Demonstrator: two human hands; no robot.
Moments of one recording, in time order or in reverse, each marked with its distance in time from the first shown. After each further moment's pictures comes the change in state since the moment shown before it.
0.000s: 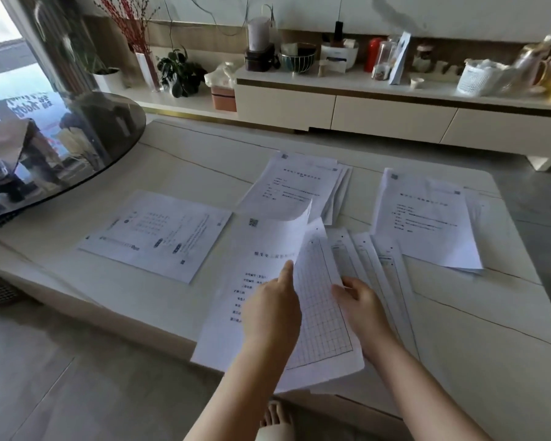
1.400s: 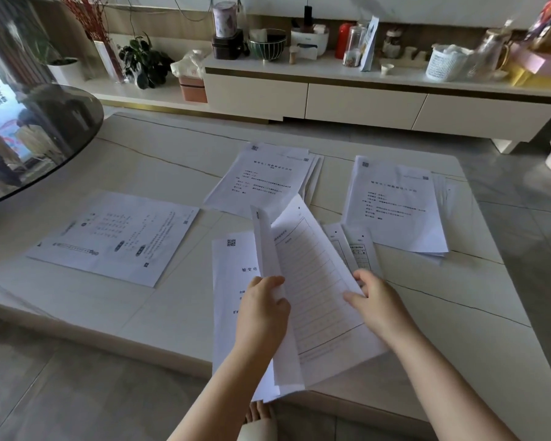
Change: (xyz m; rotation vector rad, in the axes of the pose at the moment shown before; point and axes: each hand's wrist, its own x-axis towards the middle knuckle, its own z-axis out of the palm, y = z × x) left_hand 0.004 0.016 0.032 -0.506 -0.177 -0.084; right_hand 0.011 0.014 -0.072 -0.417 0.040 -0.057
